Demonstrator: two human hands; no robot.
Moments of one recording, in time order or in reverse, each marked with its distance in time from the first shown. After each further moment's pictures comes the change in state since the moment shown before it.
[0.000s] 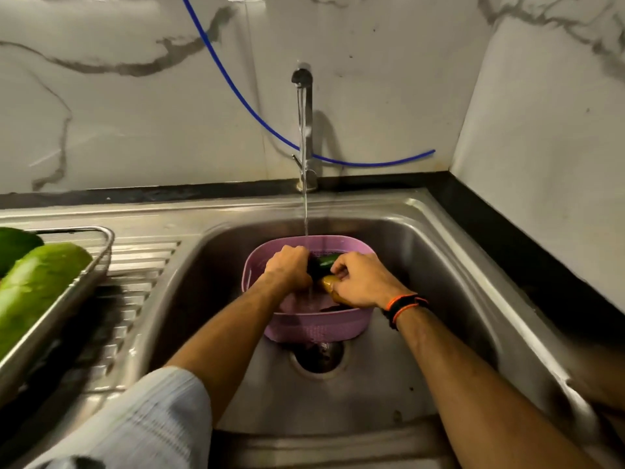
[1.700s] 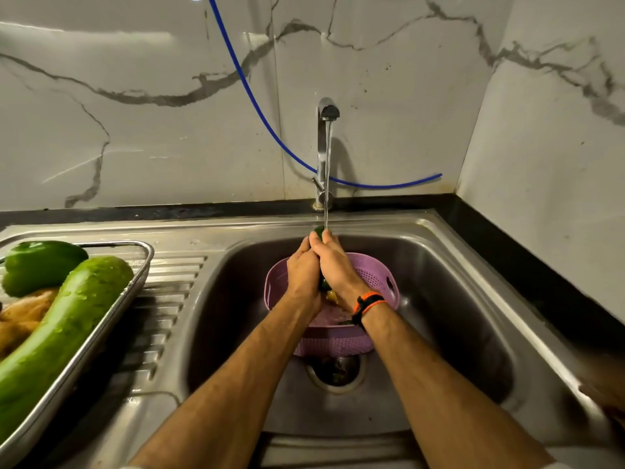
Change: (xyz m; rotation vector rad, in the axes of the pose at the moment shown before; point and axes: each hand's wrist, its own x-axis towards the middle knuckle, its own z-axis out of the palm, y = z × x) left_hand -0.061 0.032 -0.039 -1.781 0.200 -0.219; right_hand 0.021 -0.087 0.020 0.942 0.094 0.012
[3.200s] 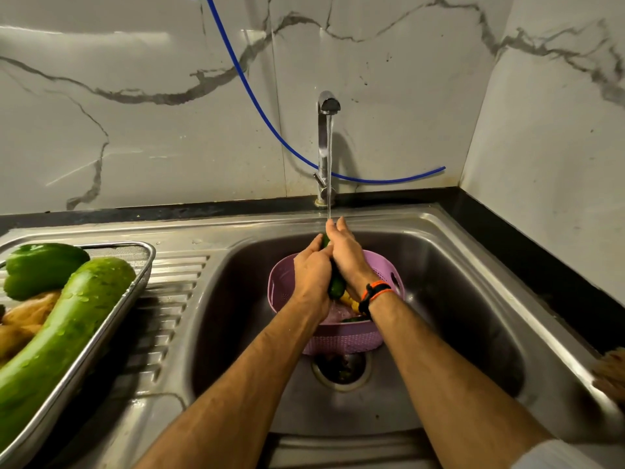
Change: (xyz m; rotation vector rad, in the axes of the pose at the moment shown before) left_hand 0.003 -0.010 -0.003 0.046 -0.048 0.033; right_hand 0.007 -0.004 -0.004 0.116 0.070 0.043
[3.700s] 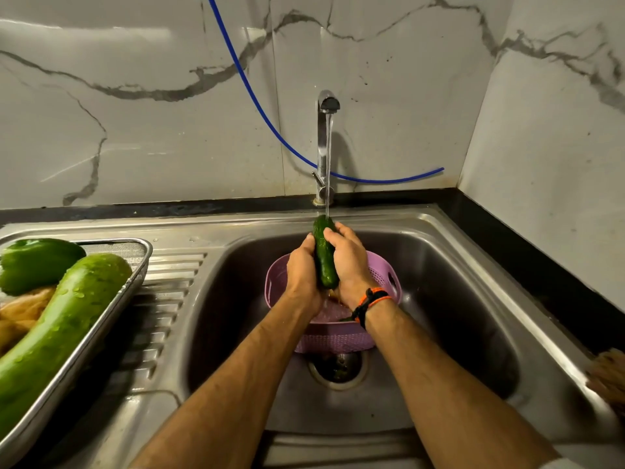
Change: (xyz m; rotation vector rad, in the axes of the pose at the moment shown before) left_hand 0.011 0.000 -0.004 -0.323 0.043 -0.150; right_hand -0.016 -0.006 0.000 0.304 0.123 0.027
